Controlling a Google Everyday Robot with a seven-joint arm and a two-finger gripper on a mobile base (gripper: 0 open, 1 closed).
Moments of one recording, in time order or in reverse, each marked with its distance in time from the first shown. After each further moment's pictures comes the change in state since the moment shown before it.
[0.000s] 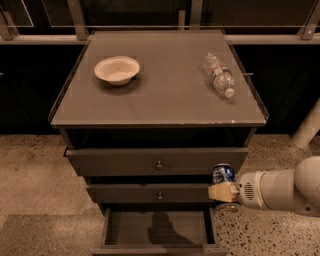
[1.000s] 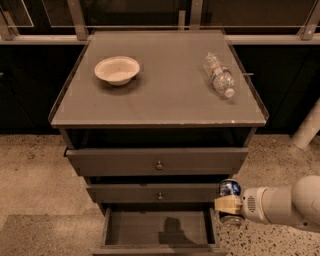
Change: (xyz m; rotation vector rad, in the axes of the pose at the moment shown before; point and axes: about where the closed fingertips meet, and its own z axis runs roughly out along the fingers) arm 0.038 -0.045 0.027 0.043 0.023 0.134
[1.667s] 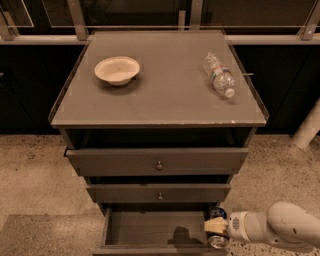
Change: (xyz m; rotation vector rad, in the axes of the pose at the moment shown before) arm 0.075 -0.070 0.119 -0.086 0.111 0.202
